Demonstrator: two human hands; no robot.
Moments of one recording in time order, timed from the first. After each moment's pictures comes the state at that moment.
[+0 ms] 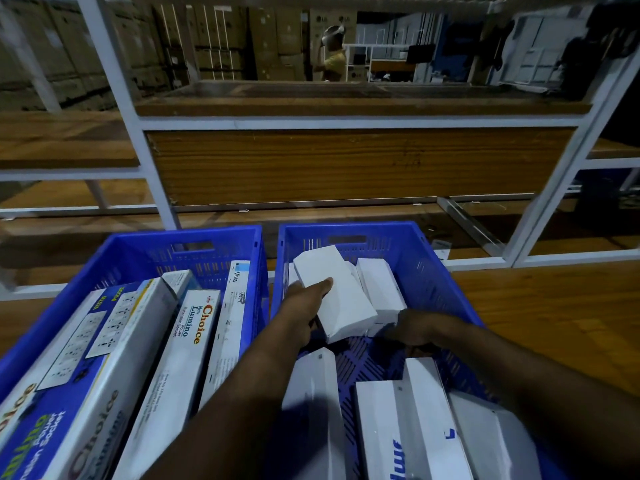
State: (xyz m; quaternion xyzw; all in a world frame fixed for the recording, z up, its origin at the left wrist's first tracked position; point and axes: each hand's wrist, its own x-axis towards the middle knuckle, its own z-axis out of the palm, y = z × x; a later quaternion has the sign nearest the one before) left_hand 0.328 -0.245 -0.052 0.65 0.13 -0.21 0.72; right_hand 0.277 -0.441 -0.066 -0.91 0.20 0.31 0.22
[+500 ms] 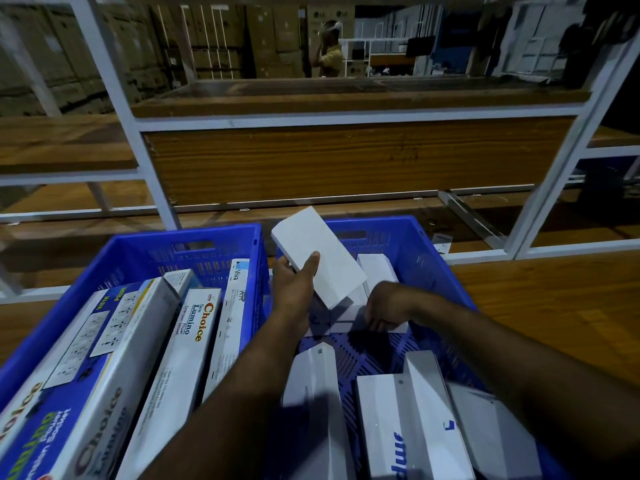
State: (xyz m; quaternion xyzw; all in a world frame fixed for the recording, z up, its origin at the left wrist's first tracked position) left_hand 0.327 -0.243 -0.041 0.64 0.08 -0.06 0.76; right_hand 0.300 -0.420 -0.045 -0.93 0.07 0.24 0.25
